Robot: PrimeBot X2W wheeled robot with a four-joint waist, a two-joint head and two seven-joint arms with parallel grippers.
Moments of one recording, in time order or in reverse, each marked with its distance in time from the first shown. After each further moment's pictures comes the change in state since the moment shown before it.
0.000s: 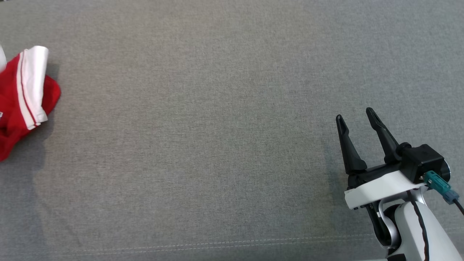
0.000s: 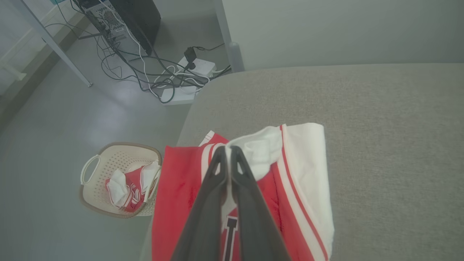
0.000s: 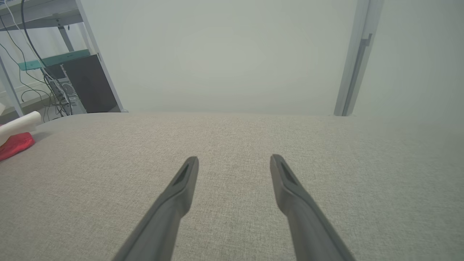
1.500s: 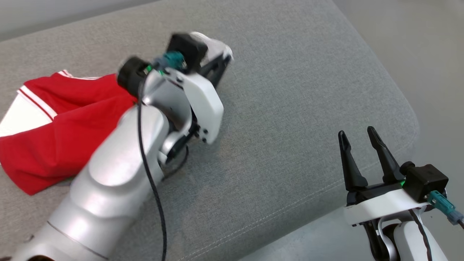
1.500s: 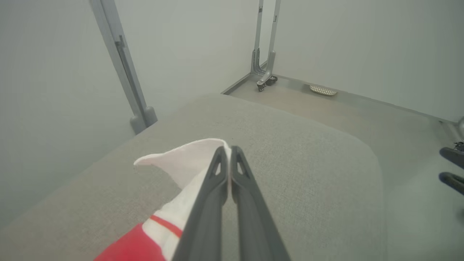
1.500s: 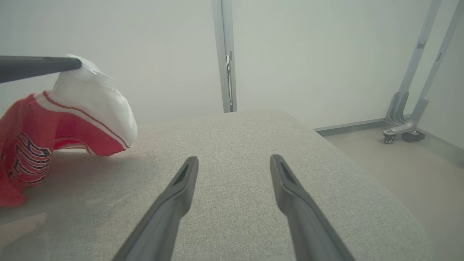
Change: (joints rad) left arm 0.009 -0.519 -0.410 -0.279 0.008 -0.085 -0.216; right arm 0.104 0.044 -0.031 -0.062 0.050 0.000 0.003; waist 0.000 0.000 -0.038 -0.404
